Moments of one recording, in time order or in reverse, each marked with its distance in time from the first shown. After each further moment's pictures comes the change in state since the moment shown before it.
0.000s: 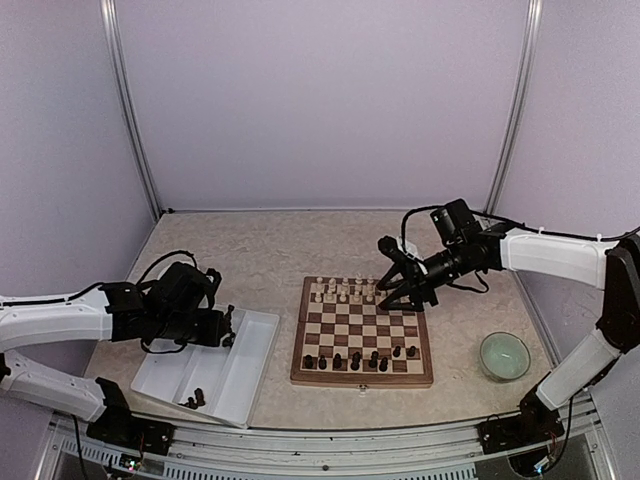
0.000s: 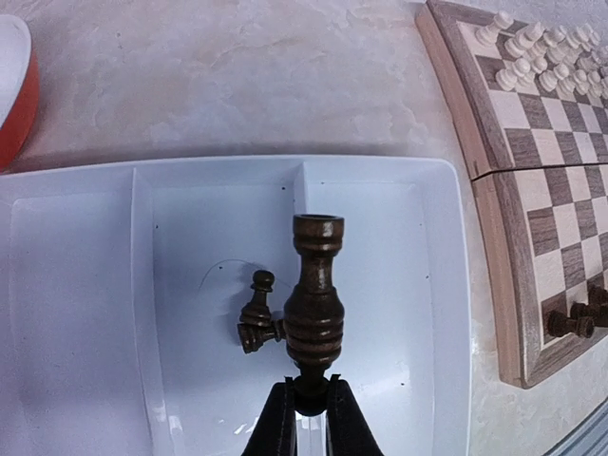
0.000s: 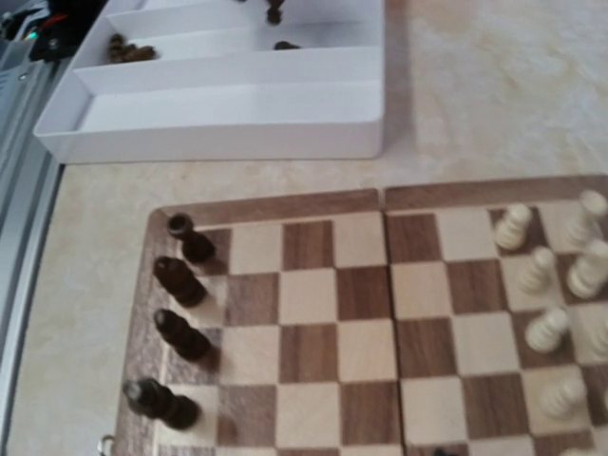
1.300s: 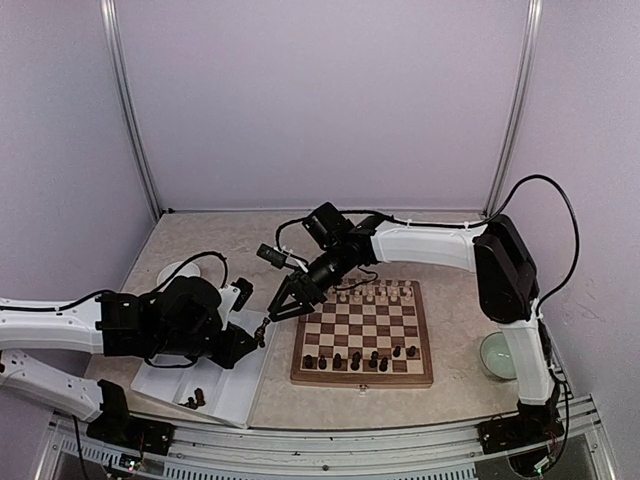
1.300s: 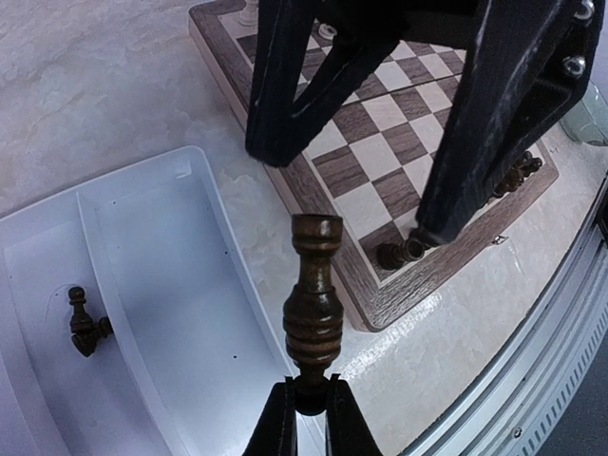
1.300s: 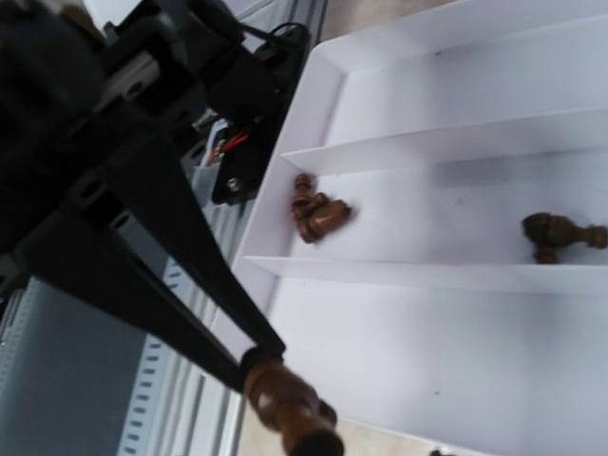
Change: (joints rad) left arm -0.251 -0.065 0.023 0.074 0.062 0.058; right arm 0.361 0.709 0.801 -0.105 -0.214 0.473
